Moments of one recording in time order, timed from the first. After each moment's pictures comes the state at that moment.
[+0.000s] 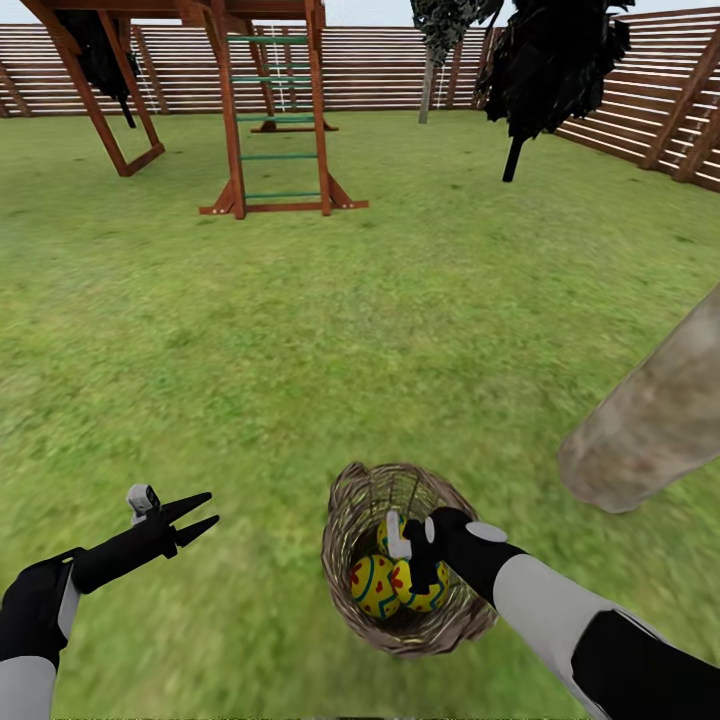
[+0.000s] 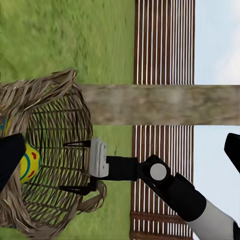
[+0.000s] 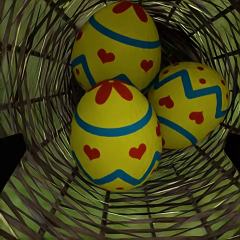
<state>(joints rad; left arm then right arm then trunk) -0.57 0.20 0.65 -0.82 -0.11 0.97 -1.56 -0.89 0.04 0.77 -0.40 0.73 0.15 0.72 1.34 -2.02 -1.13</state>
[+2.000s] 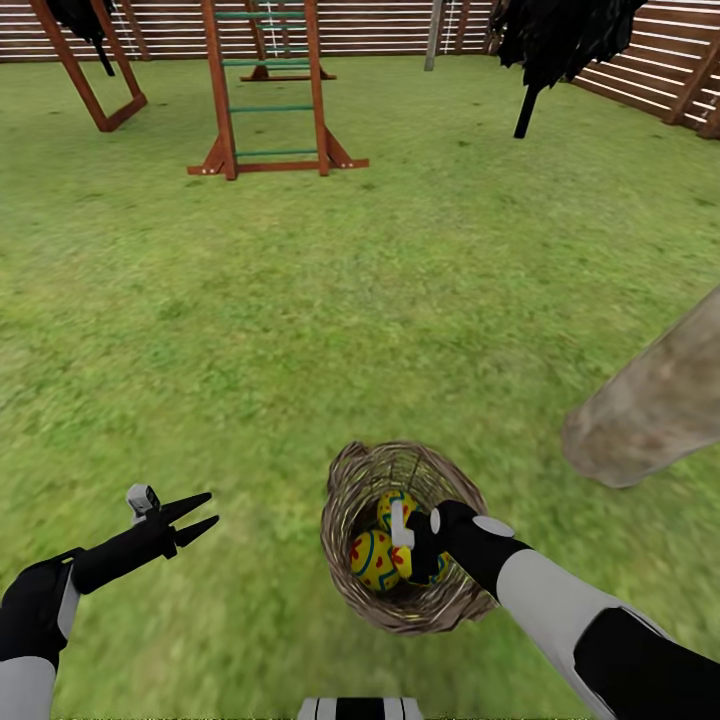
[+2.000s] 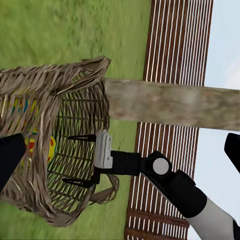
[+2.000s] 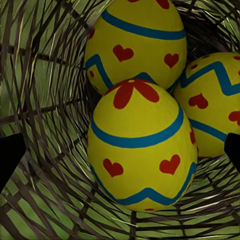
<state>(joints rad) -0.57 0.20 0.65 -0.83 -0.11 0.98 -1.56 -0.90 0.04 0.69 -0.41 0.73 0.15 0.71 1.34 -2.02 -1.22</state>
